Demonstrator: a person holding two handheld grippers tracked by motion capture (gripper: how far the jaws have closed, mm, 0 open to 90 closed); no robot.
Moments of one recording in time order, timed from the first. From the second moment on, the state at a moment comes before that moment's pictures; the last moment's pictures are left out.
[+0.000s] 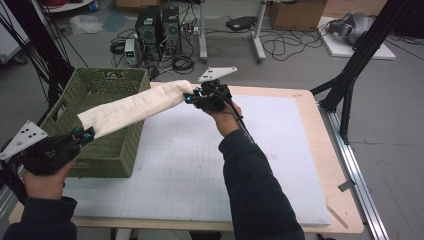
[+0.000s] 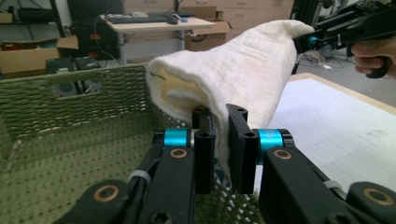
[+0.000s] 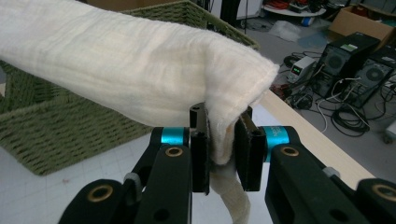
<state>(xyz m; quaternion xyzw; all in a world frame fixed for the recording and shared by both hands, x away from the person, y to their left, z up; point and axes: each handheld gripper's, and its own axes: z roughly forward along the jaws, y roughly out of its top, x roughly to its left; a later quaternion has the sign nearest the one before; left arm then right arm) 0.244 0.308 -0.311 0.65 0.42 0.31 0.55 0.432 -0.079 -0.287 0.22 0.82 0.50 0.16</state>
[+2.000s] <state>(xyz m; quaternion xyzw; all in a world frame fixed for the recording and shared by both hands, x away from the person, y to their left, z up) 0.241 0.396 -0.343 0.62 0.51 0.37 0.46 0.515 0.144 -0.287 0.18 0.86 0.45 0.18</state>
